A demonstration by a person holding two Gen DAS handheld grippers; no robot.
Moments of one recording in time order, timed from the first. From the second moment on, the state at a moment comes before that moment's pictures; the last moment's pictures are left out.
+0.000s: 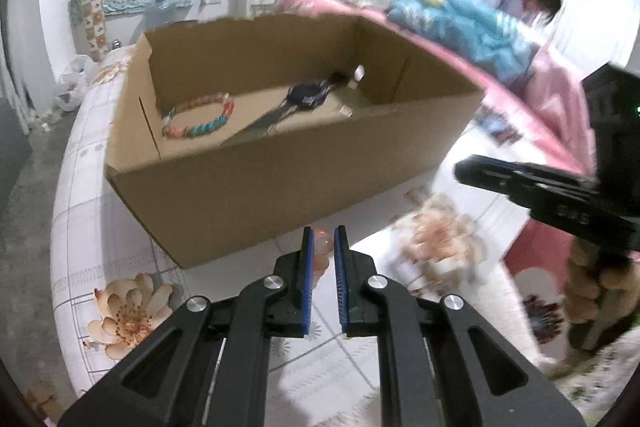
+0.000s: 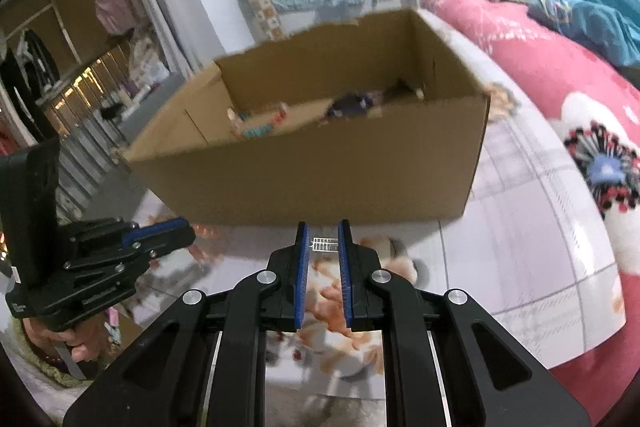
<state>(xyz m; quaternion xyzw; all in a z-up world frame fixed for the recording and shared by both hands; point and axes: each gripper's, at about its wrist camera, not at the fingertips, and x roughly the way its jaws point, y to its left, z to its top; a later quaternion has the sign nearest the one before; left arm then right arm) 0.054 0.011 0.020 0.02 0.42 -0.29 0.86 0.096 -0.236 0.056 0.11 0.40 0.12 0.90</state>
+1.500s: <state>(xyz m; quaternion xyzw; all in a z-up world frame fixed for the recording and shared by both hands) 0.212 -0.009 0.034 0.04 0.56 -0.30 0.77 0.269 -0.230 0.062 0.15 0.53 0.23 0.80</state>
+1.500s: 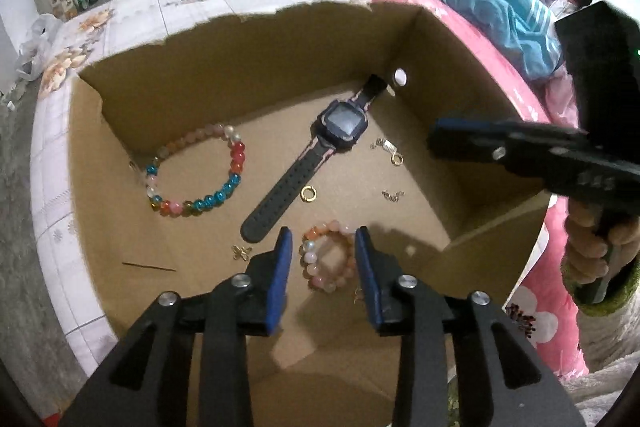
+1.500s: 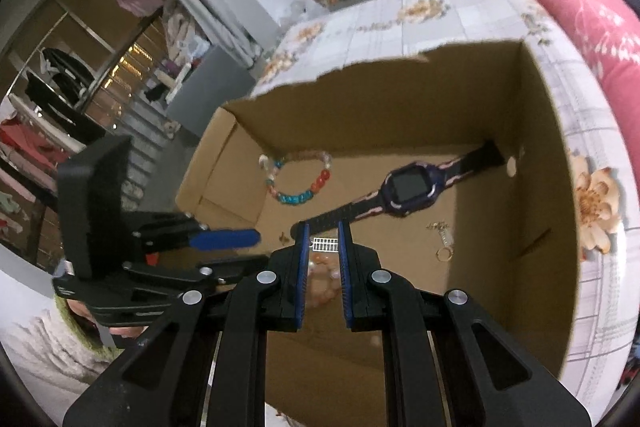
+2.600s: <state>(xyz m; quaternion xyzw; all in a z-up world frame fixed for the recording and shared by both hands) 0.097 0.019 0.111 0.00 0.37 -0.17 0.91 0.153 -0.264 0.143 0.14 0.41 0.16 0.89</state>
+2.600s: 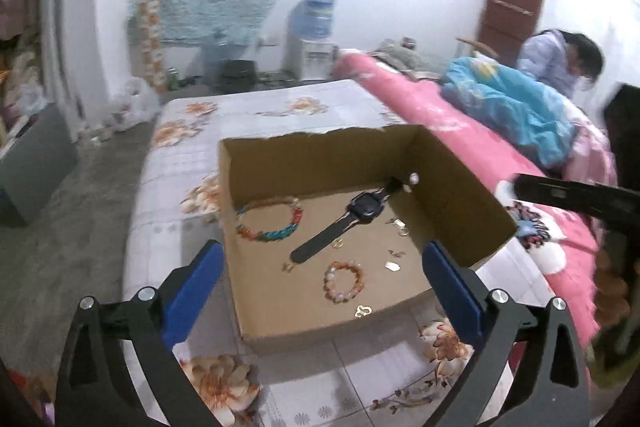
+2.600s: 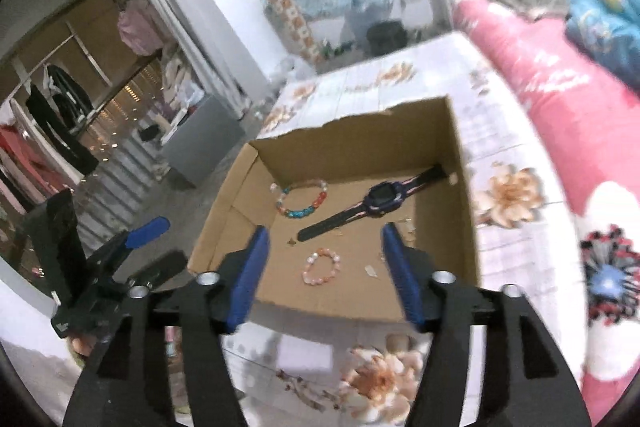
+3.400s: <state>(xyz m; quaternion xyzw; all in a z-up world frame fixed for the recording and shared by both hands) 0.081 -0.009 0.065 0.01 0.45 -0.04 0.89 0.128 -0.247 0.070 0.07 0.51 0.01 0.86</state>
